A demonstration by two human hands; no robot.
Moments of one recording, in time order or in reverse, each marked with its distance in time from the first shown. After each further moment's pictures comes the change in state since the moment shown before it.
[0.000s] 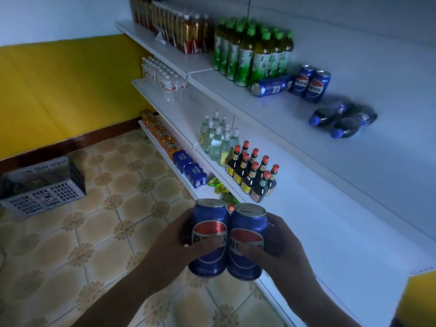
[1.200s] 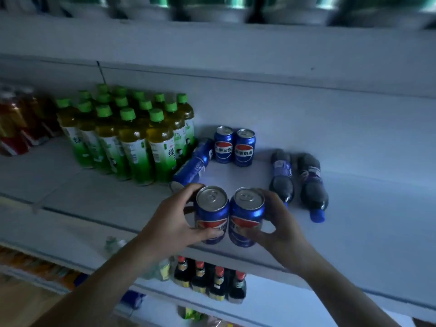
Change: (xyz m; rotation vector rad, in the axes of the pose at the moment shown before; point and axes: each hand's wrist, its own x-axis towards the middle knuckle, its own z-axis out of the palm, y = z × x) left_hand 0.520 0.137 -0.003 0.519 -0.590 0.537; right_hand 0.352 -0.095 -0.123 -0.518 0.639 -0.275
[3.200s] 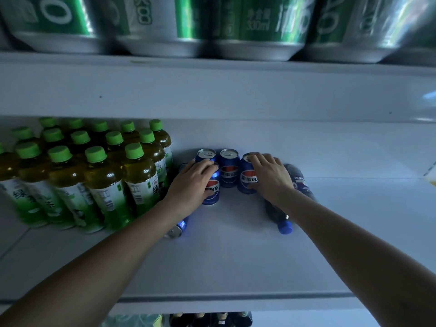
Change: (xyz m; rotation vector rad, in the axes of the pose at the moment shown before) left_hand 0.199 -0.073 -0.001 0.769 0.021 0.566; right_hand 0.177 0.040 -0.038 -1.243 0.154 0.007
